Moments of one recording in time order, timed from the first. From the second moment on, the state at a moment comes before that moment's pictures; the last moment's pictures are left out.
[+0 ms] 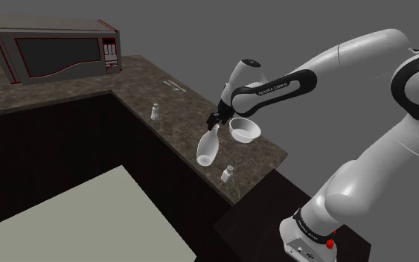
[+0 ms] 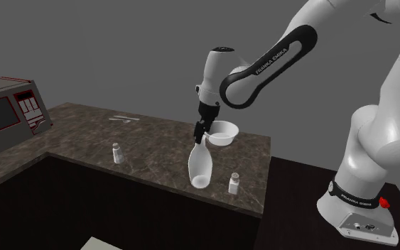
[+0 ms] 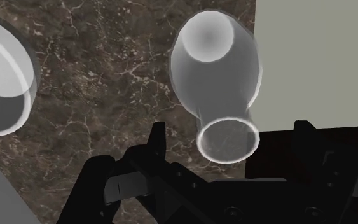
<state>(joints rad) 0.00 -0.06 0.02 -2.41 -0.04 2.55 0.07</state>
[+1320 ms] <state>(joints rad) 0.00 -0.01 0.02 -2.43 -0.05 2.62 0.07</state>
